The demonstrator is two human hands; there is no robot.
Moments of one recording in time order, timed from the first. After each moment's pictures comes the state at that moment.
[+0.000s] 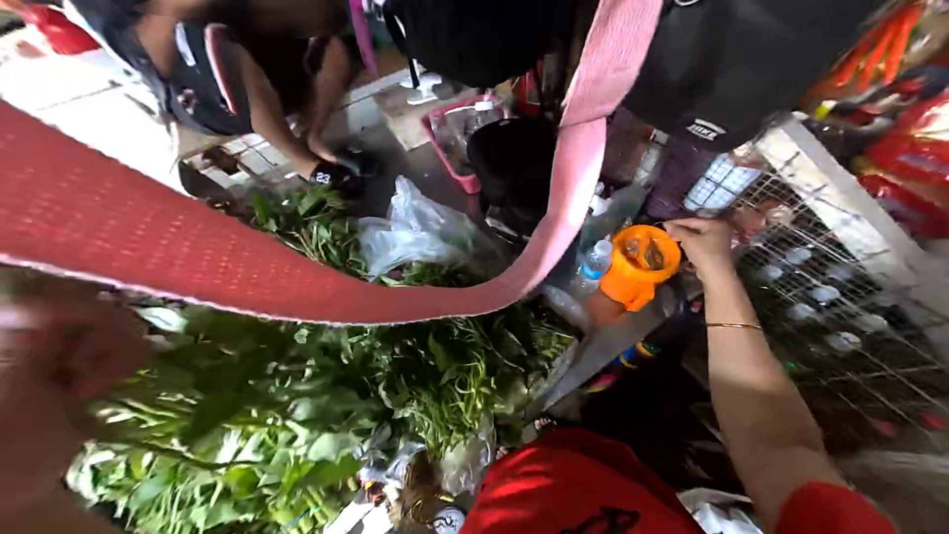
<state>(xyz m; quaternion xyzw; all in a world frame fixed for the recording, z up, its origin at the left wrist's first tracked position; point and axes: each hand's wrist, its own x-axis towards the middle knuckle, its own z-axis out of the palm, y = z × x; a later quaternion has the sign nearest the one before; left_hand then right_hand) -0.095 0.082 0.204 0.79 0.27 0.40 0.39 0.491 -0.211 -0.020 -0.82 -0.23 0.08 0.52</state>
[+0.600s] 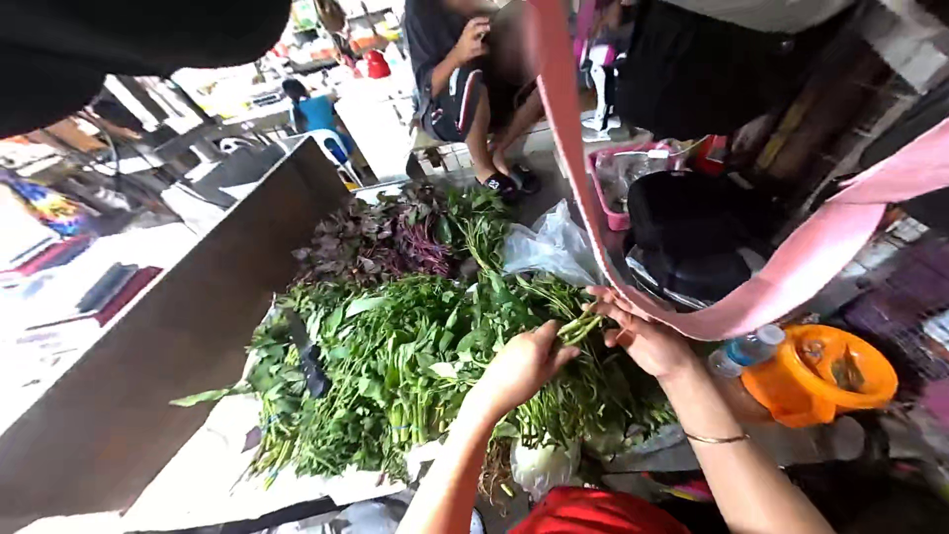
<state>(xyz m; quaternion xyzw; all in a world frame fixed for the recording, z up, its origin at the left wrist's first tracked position) 0.014 -0.019 0.109 0.89 0.33 0.15 0.30 0.238 -0.056 0.042 -0.35 -0.44 0.51 0.65</state>
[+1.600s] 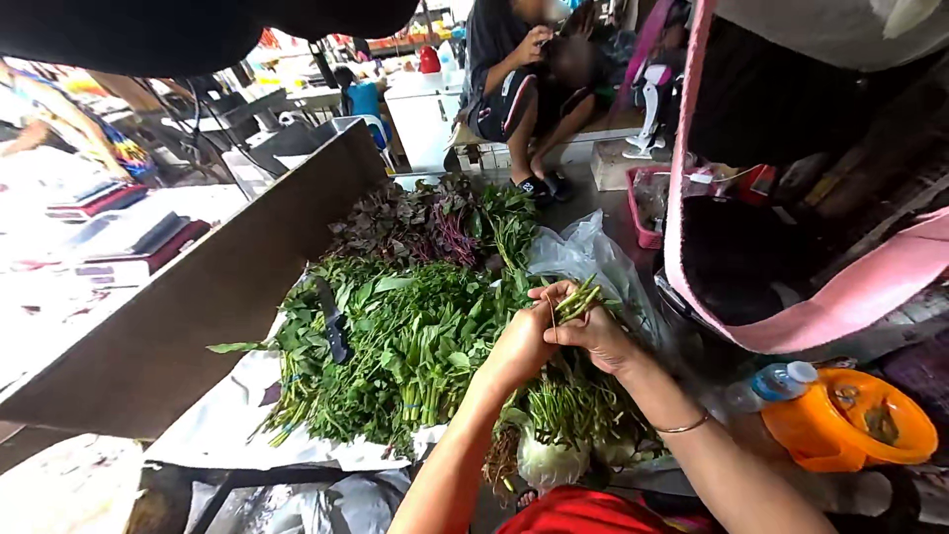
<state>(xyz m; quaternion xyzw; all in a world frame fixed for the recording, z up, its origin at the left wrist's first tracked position) -0.006 -0.007 0.113 0.83 0.37 0.29 0.31 0.148 -0.020 0.086 -0.34 -0.52 0.57 0.55</state>
